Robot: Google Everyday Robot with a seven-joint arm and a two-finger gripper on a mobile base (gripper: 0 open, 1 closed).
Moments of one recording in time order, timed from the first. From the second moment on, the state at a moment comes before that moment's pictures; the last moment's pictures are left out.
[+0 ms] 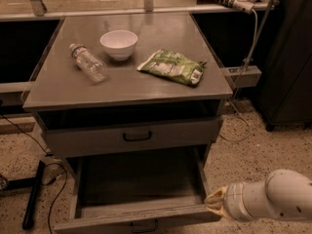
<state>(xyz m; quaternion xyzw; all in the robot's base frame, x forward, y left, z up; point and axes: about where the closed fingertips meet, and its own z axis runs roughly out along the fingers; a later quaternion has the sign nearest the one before) 0.379 -0.180 0.568 -0.59 0.75 0.12 0.26</state>
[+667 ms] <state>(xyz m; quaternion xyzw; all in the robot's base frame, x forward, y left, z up) 0.399 -0.198 0.552 -0.57 0.76 0.14 0.28</state>
